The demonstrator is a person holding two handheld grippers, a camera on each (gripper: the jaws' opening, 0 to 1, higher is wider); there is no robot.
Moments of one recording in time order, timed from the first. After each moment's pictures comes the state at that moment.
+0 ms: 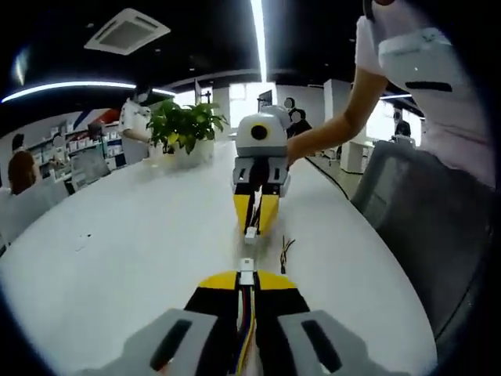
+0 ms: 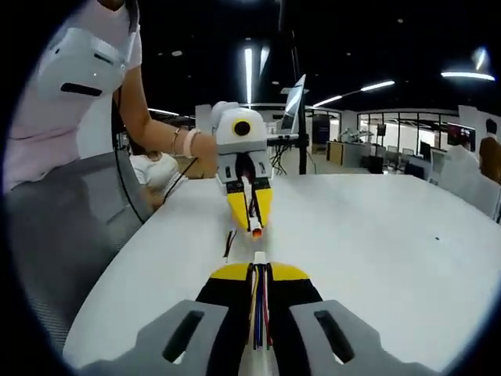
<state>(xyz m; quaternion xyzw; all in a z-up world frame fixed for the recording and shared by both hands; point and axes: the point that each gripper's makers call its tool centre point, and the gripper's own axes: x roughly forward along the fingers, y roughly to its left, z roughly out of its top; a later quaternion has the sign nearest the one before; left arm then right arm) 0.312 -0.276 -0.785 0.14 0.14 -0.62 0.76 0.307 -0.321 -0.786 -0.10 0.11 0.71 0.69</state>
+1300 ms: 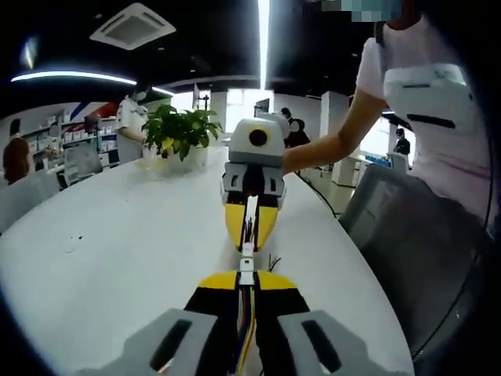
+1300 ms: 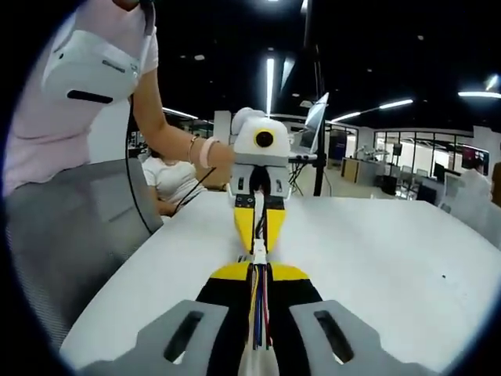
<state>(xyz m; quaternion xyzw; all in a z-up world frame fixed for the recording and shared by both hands) 0.301 -0.284 -0.765 0.10 0.15 -0.64 0.75 0.295 -0.296 -0.764 -0.11 0.07 0.74 0.66</state>
